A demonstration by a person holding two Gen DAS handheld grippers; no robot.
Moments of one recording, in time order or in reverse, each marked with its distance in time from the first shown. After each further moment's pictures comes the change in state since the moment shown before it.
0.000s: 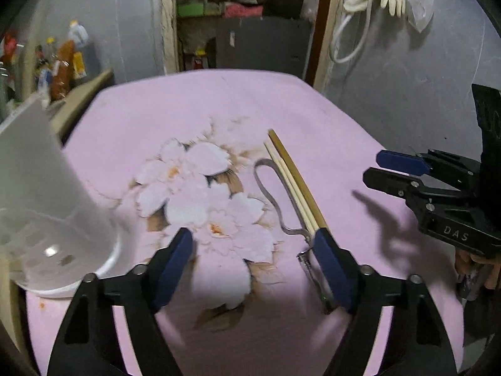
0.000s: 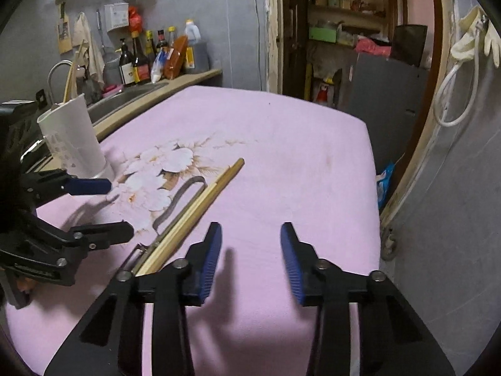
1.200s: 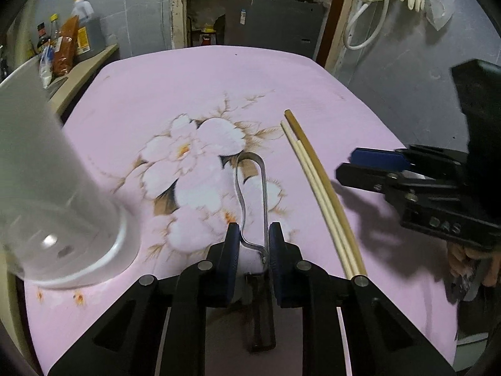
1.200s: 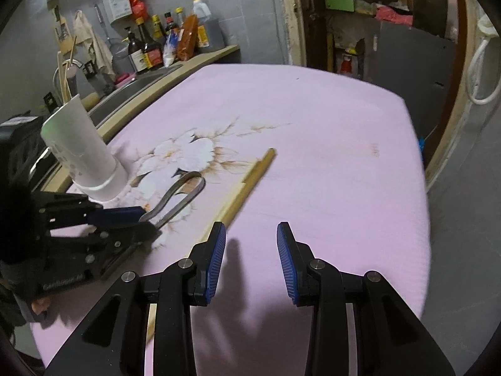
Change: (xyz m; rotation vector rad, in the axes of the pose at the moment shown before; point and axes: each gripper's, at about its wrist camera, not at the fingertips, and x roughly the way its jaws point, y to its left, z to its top) left arm 0.002 0.018 -0.002 -0.053 0.085 0.020; right arm 0.043 0.013 0.025 0.040 0.143 0.144
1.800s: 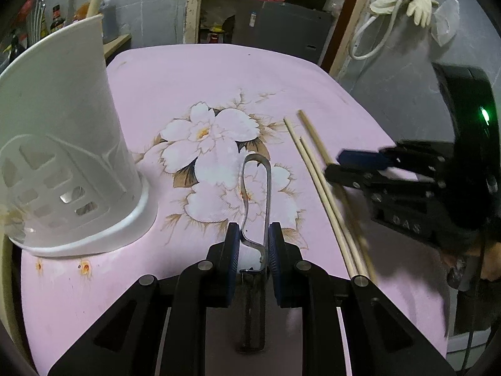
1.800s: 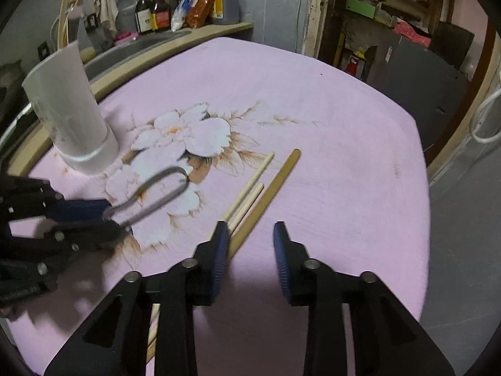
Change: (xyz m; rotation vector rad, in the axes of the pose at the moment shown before) left arm -0.020 0.004 -0.013 -0.083 -0.006 -0.026; right arm 0.015 0.032 0.007 -0.179 0.104 -0.153
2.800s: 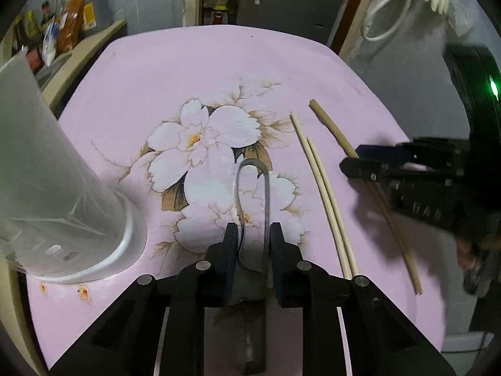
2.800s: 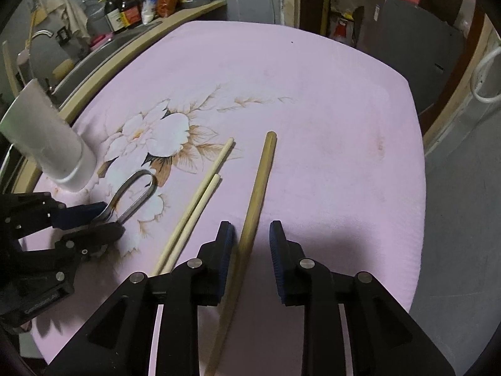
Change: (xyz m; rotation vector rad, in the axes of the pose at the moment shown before) left arm 0.029 -0.001 0.039 -0.009 0.122 0.038; right arm 0.013 -0.029 0.022 0.127 0.127 0.033
